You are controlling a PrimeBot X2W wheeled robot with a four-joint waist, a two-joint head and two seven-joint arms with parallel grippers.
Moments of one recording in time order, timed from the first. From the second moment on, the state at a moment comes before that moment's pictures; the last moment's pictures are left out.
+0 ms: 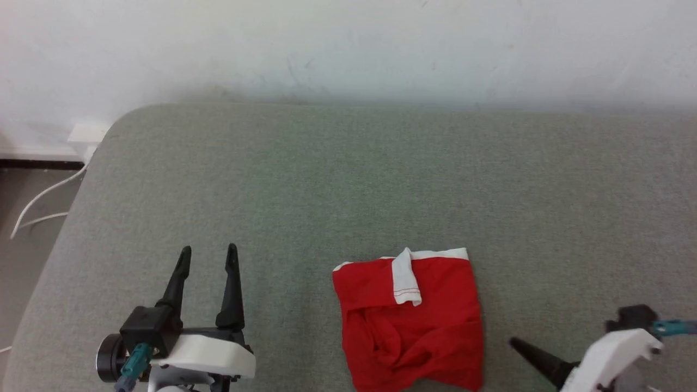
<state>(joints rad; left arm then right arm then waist) 0.01 0.05 -0.02 0.07 -0.17 -0.02 -0.26 0.06 -0.08 -0.18 0.20 0.79 0.13 0.68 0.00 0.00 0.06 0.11</state>
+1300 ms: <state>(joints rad) -0.04 0.05 -0.06 0.01 -0.15 -0.02 -0.26 -0.42 -0.45 0.46 0.37 0.53 0.13 0.47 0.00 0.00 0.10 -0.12</state>
